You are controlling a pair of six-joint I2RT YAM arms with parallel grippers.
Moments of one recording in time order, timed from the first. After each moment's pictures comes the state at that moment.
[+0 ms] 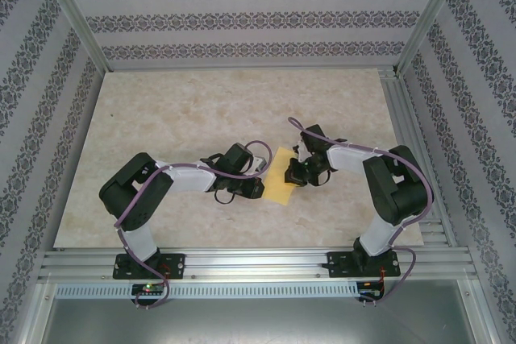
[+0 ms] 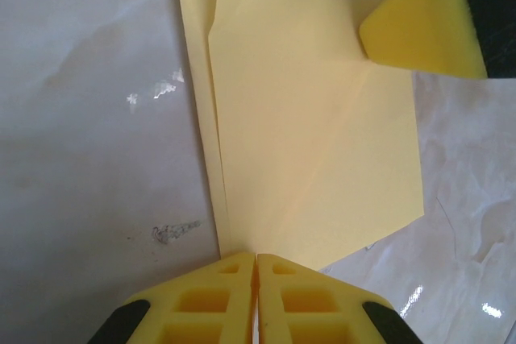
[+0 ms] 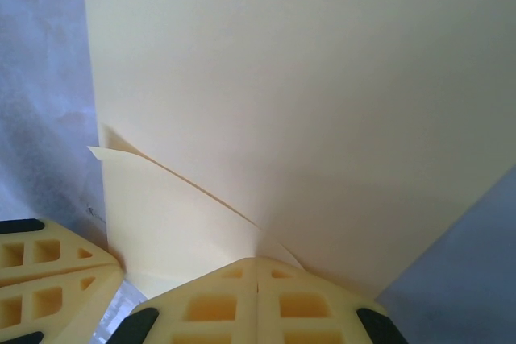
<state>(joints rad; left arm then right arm) -0.75 1.77 0.85 -0.10 0.42 -0.43 0.39 1.71 0.85 -0.46 -0.51 0.50</state>
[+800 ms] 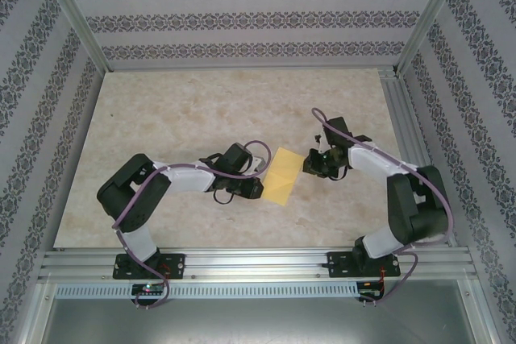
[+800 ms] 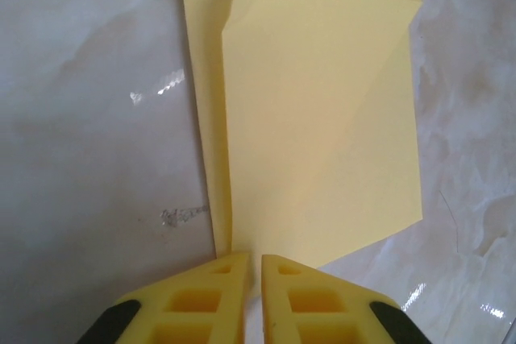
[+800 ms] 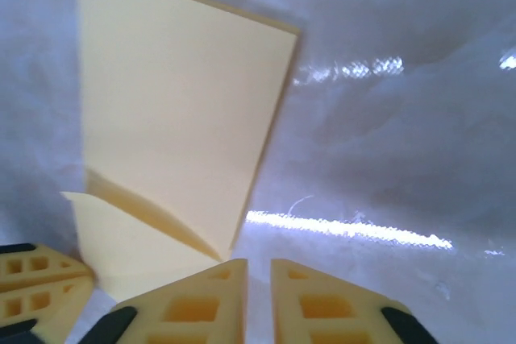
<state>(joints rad) -0.75 1.74 0.85 -0.14 0.41 -0.44 0.25 1.49 0.84 -0.56 -0.38 0.44</state>
